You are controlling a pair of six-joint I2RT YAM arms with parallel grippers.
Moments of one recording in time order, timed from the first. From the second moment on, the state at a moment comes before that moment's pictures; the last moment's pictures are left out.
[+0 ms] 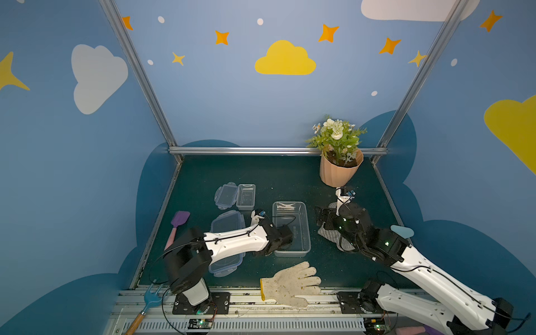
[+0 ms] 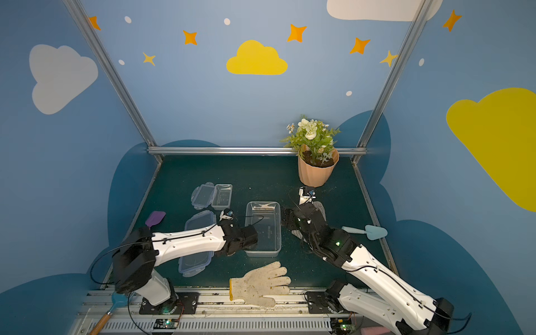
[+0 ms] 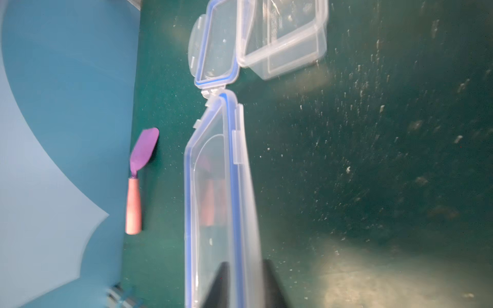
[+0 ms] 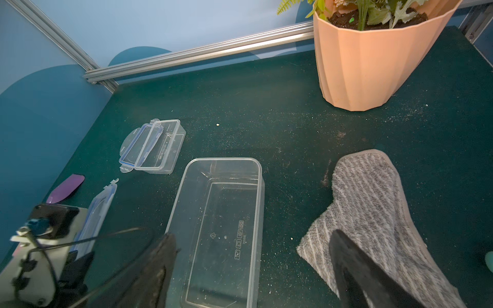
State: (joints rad) left arm -1.05 1.68 1.09 -1.24 -0.77 -1.04; right arm 0.85 0.89 0.88 -0.56 0.43 0.57
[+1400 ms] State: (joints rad) left arm -0.65 1.51 0.85 -0.18 0.12 -0.88; right arm 0.34 1.50 0.91 -0.74 0.08 0.57
